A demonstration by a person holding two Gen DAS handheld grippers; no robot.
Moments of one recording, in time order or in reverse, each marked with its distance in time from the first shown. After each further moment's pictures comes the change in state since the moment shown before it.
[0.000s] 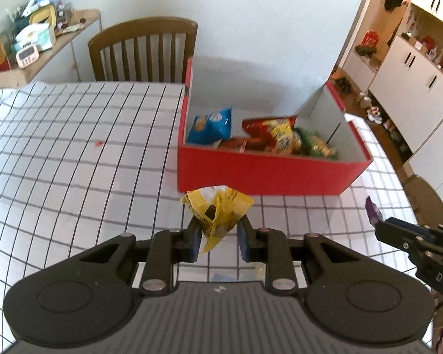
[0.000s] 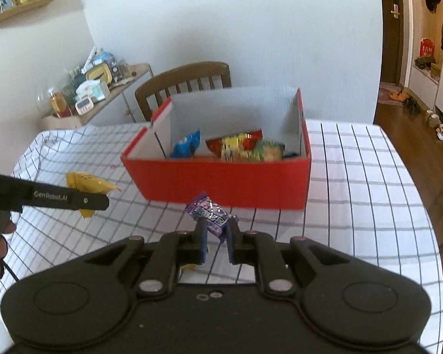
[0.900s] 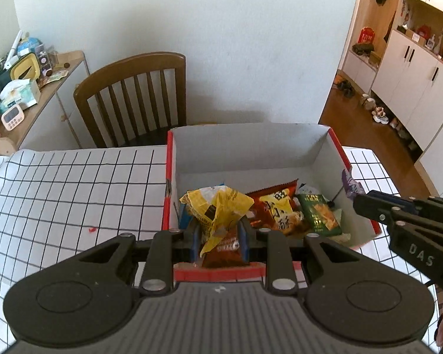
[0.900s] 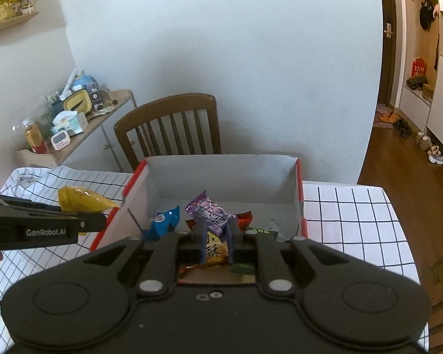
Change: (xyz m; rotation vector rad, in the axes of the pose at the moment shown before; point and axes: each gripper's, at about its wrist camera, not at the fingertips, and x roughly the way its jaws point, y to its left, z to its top) left arm 0.035 -0.035 0.105 0.109 -0.043 0.058; right arm 0.056 -0.009 0.098 -0.004 -0.060 -0.071
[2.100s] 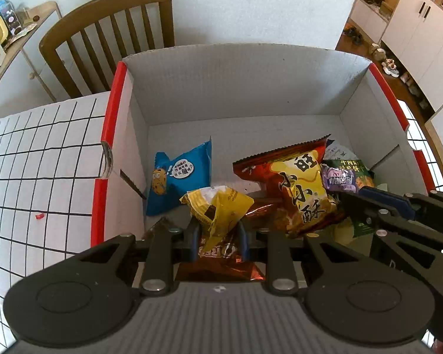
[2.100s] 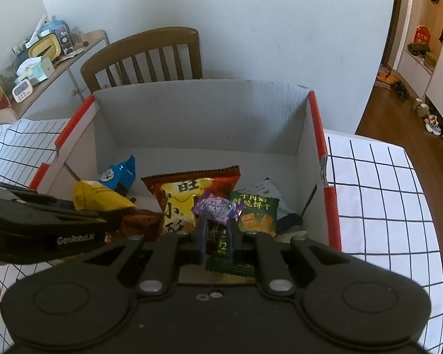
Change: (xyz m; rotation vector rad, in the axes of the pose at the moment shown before) left arm 0.127 -0.014 -0.003 0.017 0.247 -0.004; right arm 0.101 -0.011 -0.015 -0.011 0.237 -0.067
